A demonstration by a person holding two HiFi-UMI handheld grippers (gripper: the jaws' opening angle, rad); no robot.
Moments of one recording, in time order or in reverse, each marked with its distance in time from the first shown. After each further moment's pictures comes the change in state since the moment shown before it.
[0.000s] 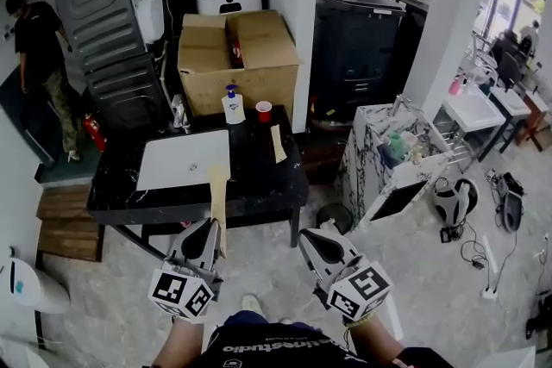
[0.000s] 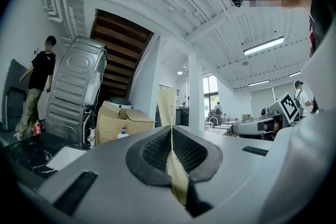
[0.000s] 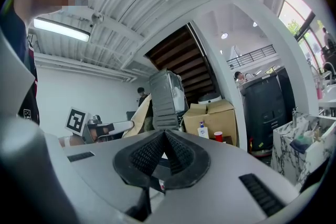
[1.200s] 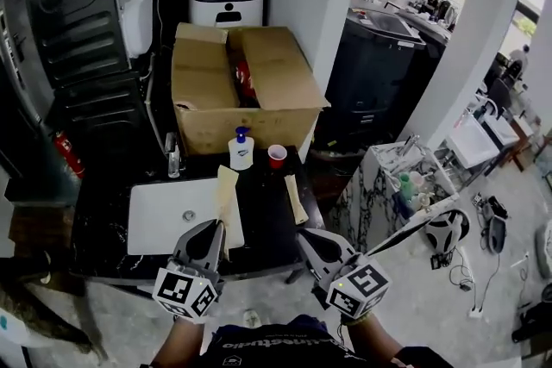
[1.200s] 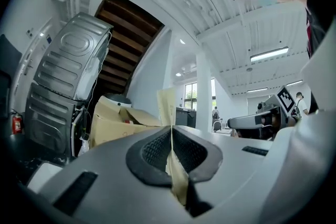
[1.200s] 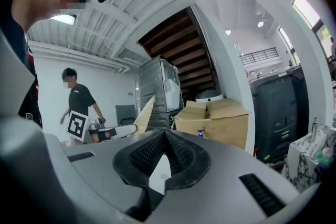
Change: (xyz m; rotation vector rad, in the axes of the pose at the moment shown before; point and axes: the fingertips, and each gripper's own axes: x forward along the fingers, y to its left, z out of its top) left arm 0.193 0.226 -0.013 -0.050 -0.022 -0.084; right arm 0.281 -0.092 0.031 -0.046 0.062 -0.044
